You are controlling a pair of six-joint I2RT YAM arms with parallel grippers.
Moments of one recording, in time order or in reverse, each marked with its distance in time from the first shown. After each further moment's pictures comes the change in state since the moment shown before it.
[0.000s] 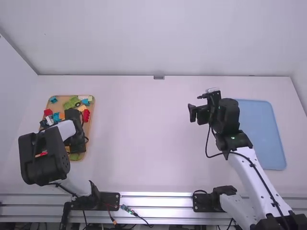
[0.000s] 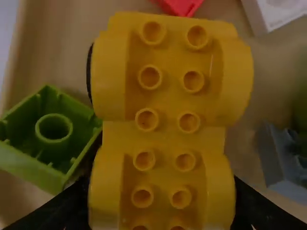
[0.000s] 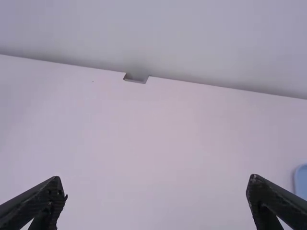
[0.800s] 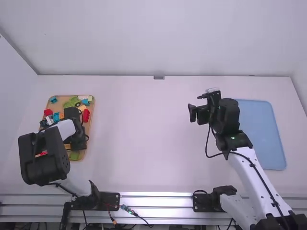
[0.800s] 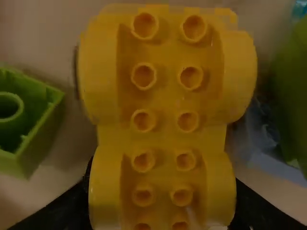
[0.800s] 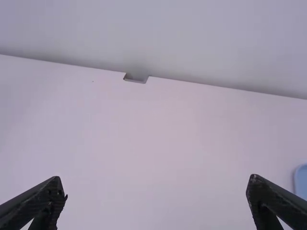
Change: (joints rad) left arm -0.002 0.000 0.015 0.031 0.085 0.049; right arm 0.000 0.000 0.000 0.000 0.000 0.001
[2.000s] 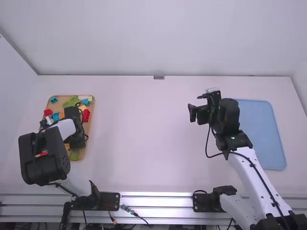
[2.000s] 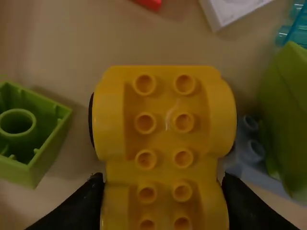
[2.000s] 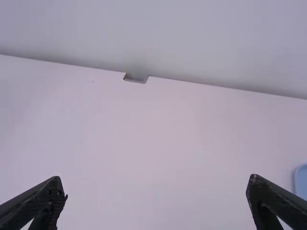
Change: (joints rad) left arm -0.007 0.000 0.009 -0.009 -0.077 -0.028; right arm 0.000 0.000 0.000 0.000 0.001 0.002
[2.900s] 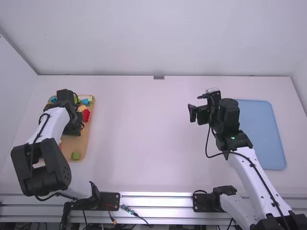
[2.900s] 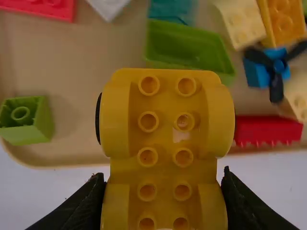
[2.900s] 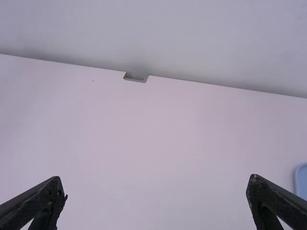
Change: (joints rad) left arm -0.055 -0.114 0.270 -0.319 0.092 0.280; right arm 0.000 0.000 0.000 -0.003 -0.001 -0.001
